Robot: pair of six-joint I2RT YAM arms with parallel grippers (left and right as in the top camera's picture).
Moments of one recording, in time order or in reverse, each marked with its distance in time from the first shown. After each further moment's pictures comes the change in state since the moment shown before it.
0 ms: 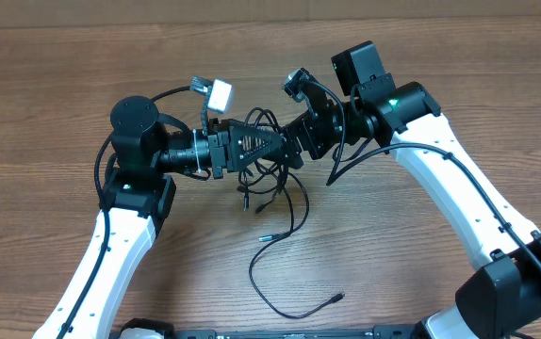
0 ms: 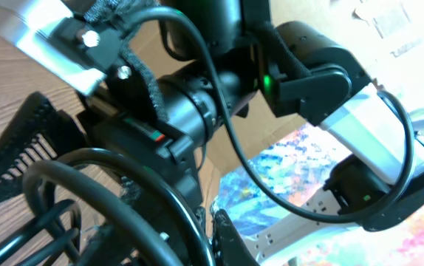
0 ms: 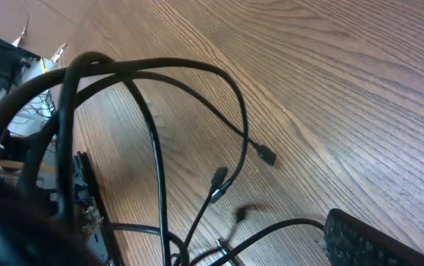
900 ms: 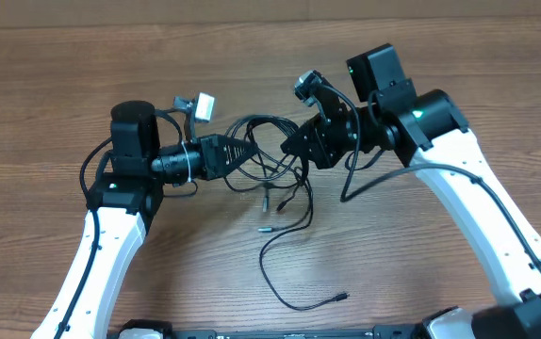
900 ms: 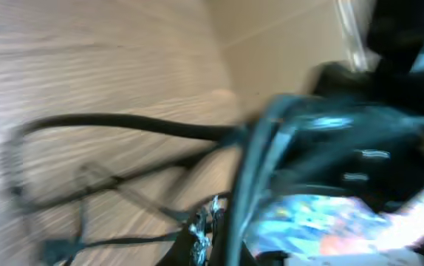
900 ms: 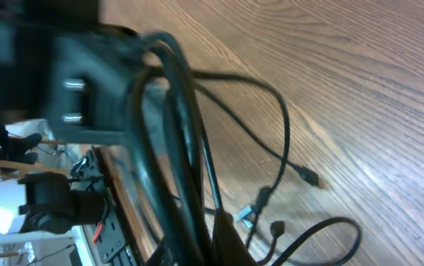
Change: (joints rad) left arm 0.085 0.002 0.001 -0.537 -0.213 0.240; right arm -0.002 -0.129 0.000 -0.095 0.009 0.000
